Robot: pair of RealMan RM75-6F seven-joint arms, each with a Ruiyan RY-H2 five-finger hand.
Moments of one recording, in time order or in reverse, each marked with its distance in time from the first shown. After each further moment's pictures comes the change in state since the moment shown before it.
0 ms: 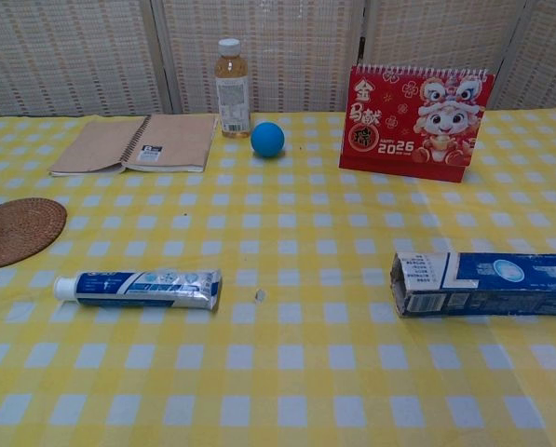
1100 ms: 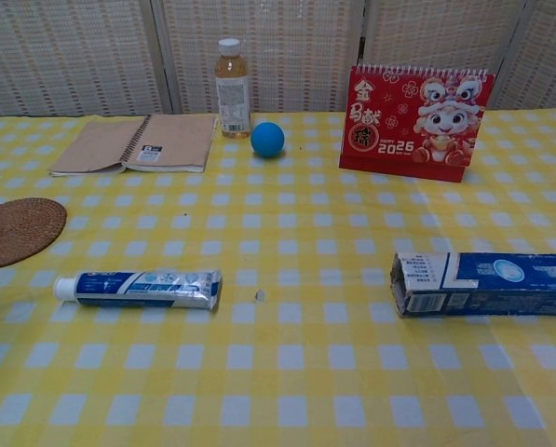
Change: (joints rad) left arm -0.152 -0.050 0.001 -0.044 0.159 -0.102 -0.102; right arm 0.013 -0.023 -0.007 -0.002 0.003 -0.028 -0.042
